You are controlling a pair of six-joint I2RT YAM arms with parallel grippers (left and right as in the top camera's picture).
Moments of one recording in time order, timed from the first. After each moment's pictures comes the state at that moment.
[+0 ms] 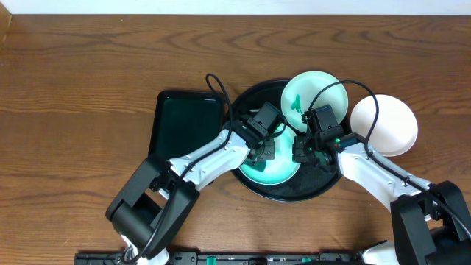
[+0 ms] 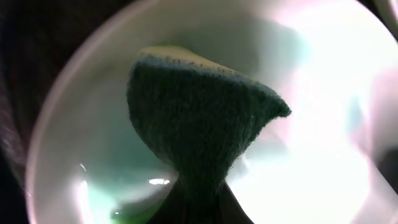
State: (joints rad) left arm -0.74 1.85 1.13 -0.53 0.02 -0.75; right arm 0.38 1.61 0.78 -0.36 -0.10 0.43
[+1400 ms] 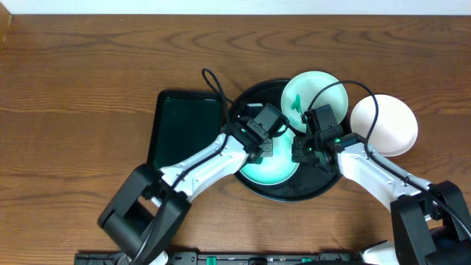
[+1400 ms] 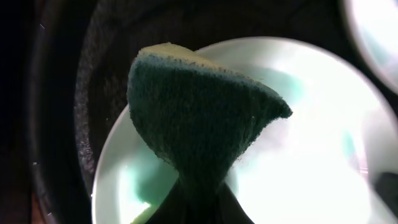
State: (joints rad) left arm -0.75 1.81 1.12 -0.53 -0.17 -0.74; right arm 0.38 1.61 0.78 -0.36 -0.12 0.43
